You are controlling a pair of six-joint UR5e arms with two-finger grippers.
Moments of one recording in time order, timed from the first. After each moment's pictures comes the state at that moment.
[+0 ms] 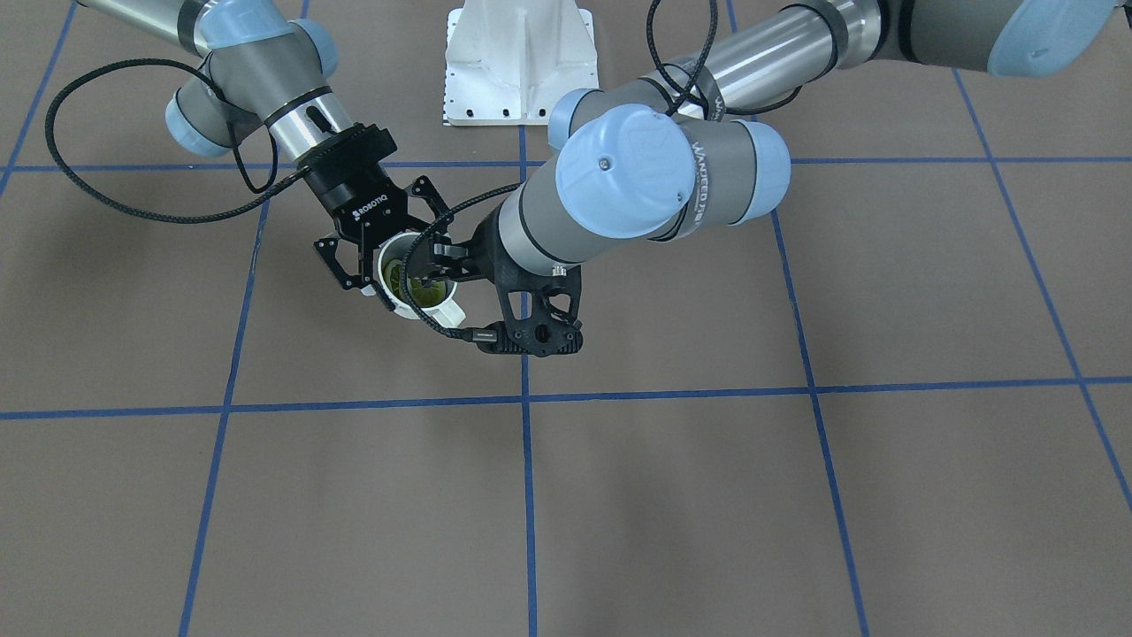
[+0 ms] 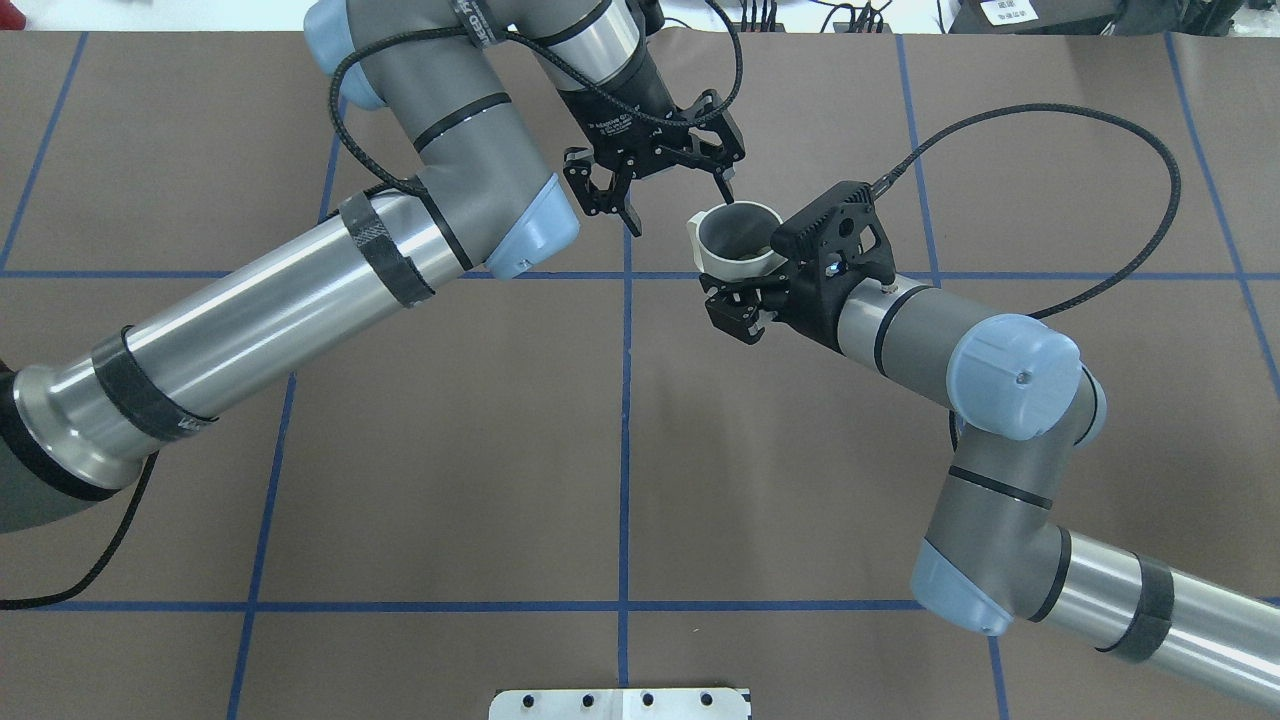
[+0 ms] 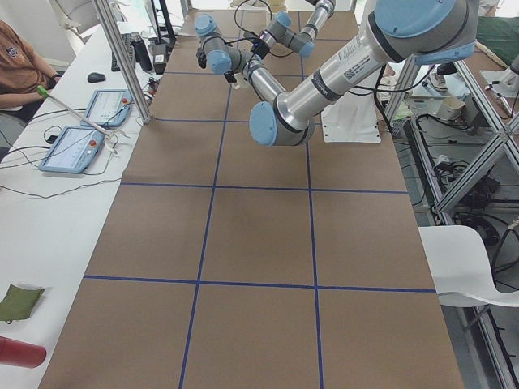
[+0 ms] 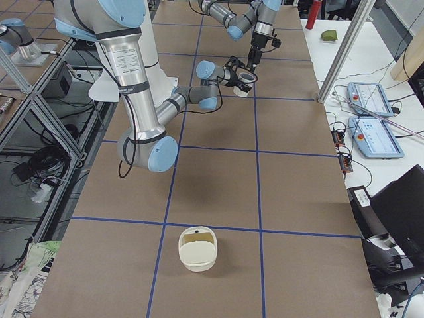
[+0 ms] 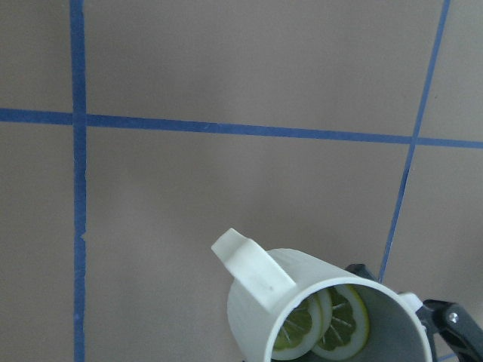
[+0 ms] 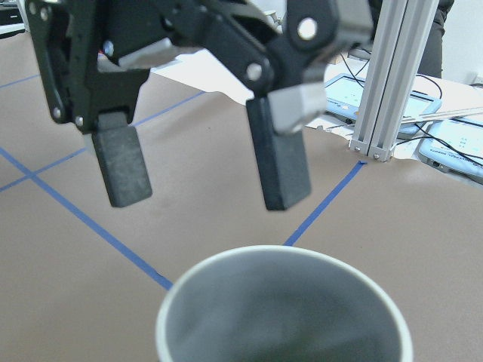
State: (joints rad) left arm -0.81 -2.65 -1.19 -1.91 -2.52 -1.31; right arm 0.52 -1.22 1.76 -0.64 1.39 0.61
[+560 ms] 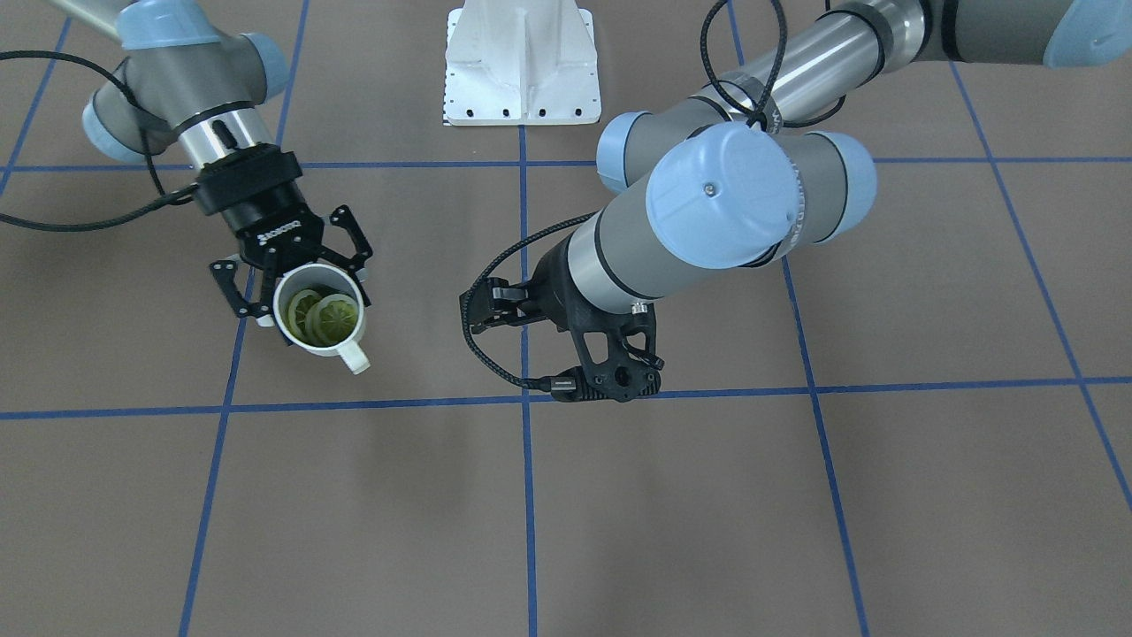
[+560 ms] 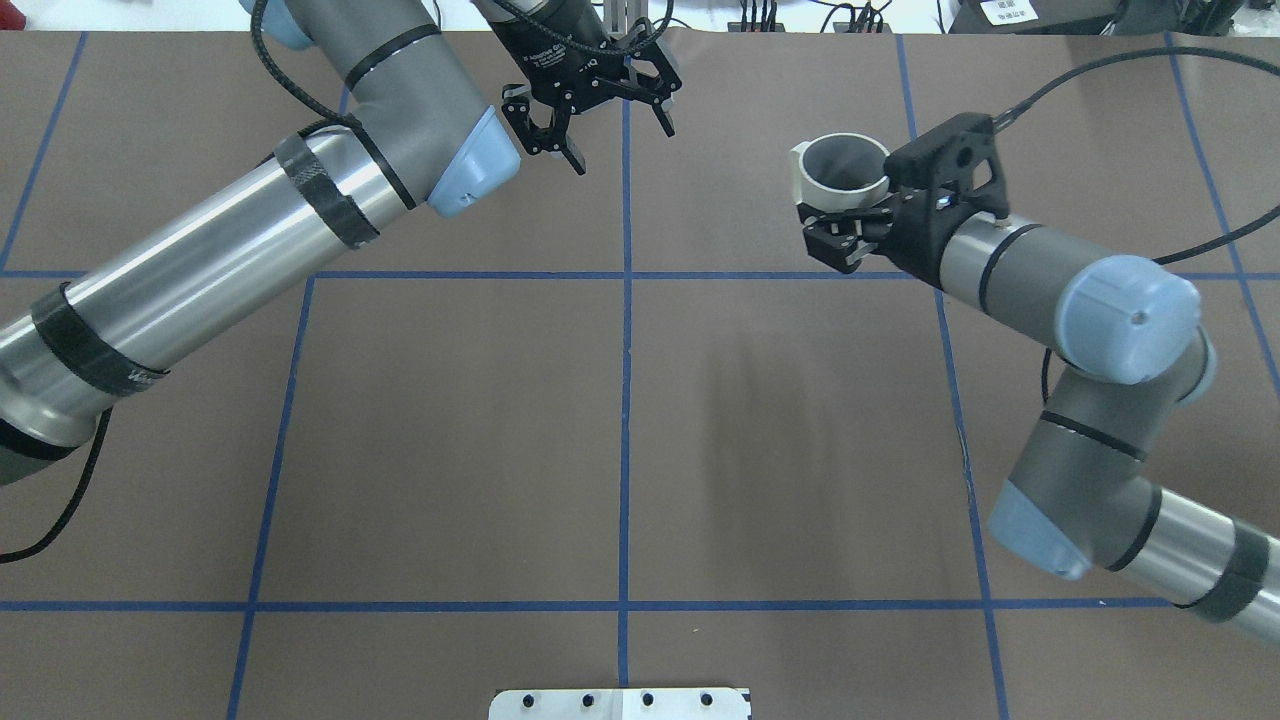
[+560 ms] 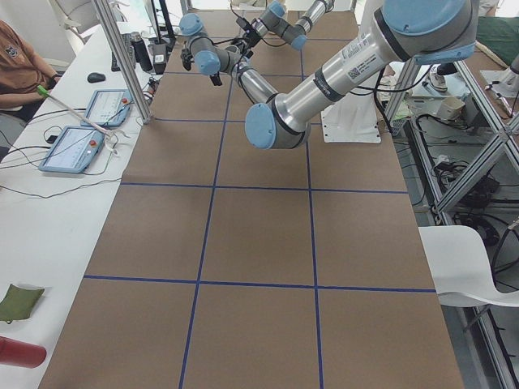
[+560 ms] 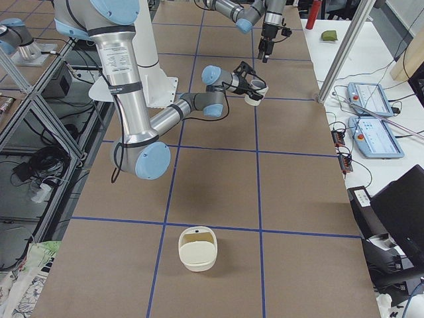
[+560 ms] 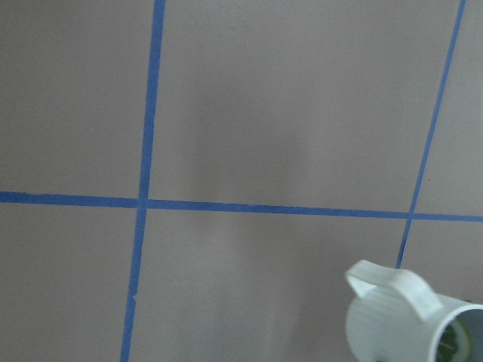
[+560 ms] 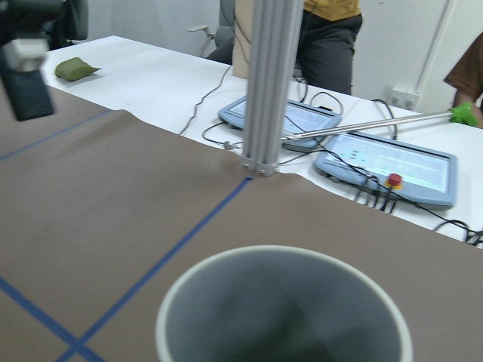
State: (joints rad) left arm -0.89 -2.62 -1.18 -1.91 -2.51 -1.30; right arm 0.68 -1.35 1.82 -0.64 1.40 0.64
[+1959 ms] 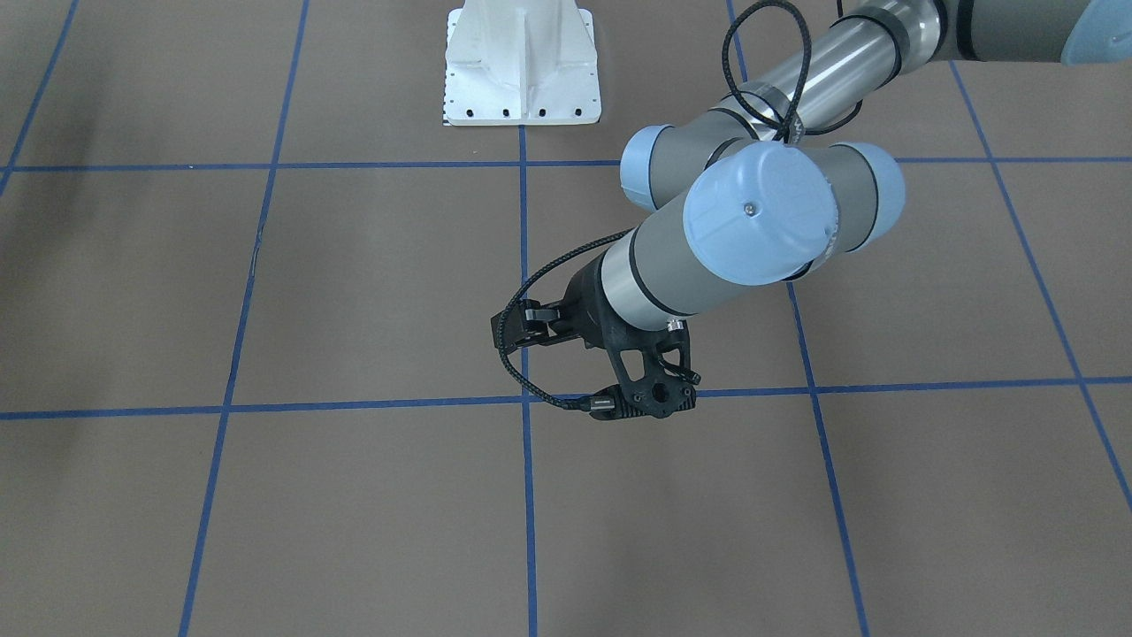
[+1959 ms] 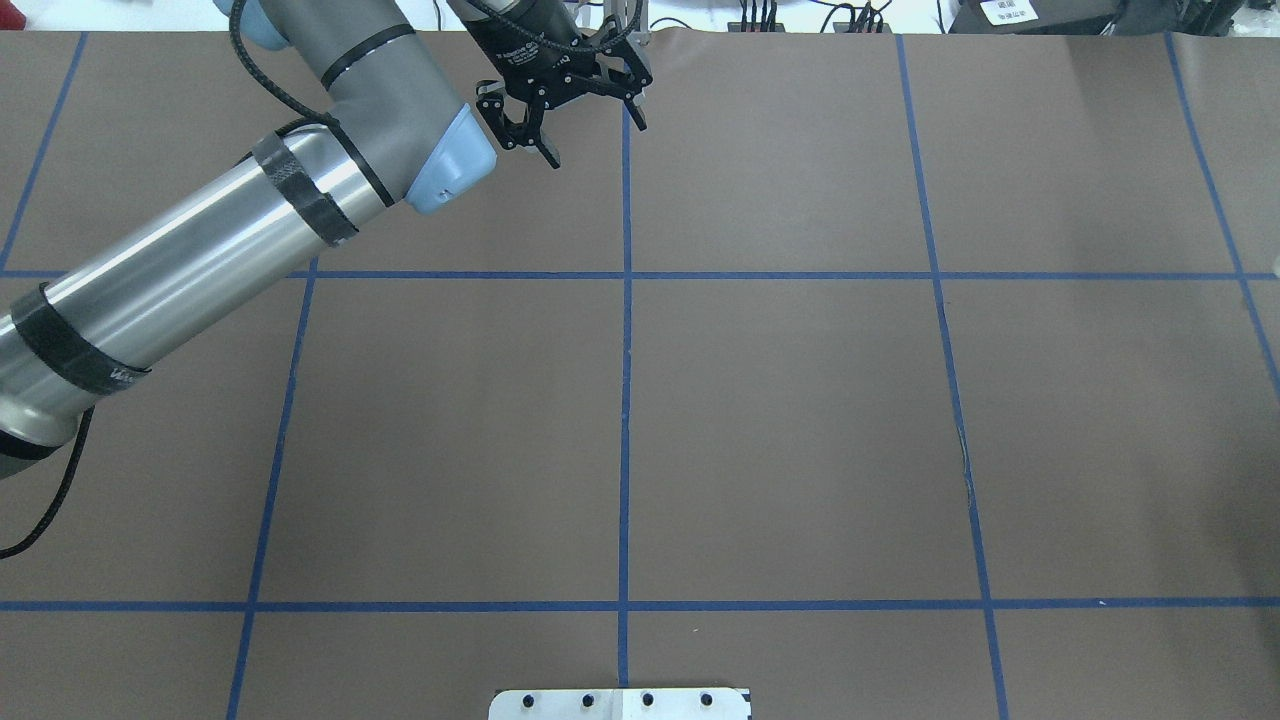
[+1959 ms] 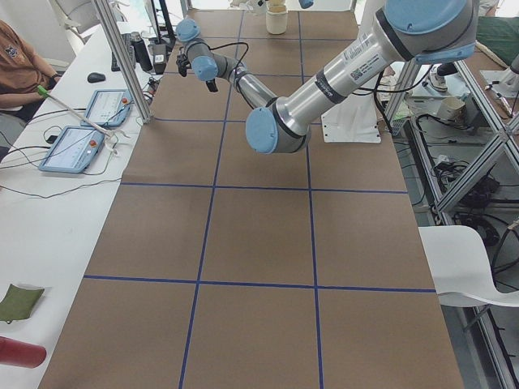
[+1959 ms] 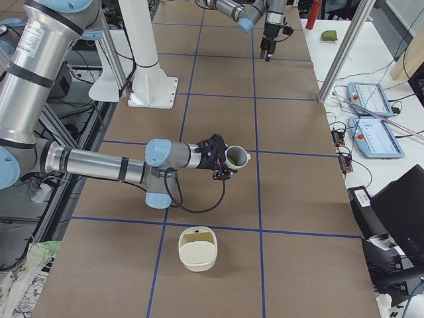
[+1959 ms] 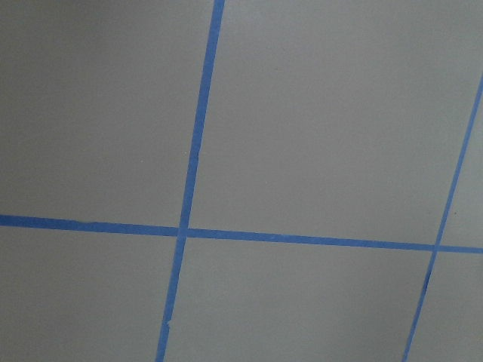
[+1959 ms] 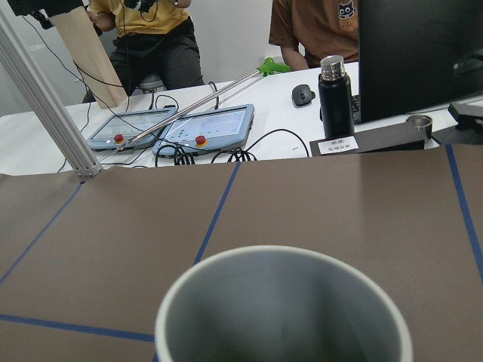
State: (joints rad) left arm -0.90 -2.60 -1.19 -1.91 -2.49 -1.30; right arm 1.26 -1.98 1.70 0.11 1.99 1.04
